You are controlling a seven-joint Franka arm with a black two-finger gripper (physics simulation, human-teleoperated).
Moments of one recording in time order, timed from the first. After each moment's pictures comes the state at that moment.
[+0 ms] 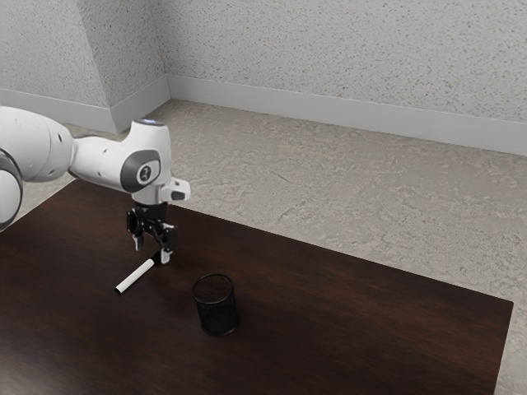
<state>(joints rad) 0.29 0.55 -0.12 -1.72 0.19 2.02 0.17</state>
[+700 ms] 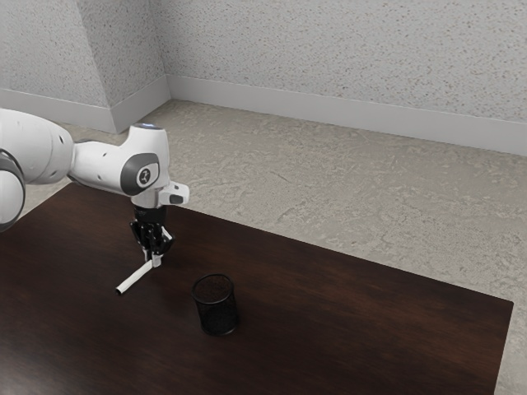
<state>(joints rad) 0.31 0.58 -0.12 -1.71 0.17 2.03 0.25</state>
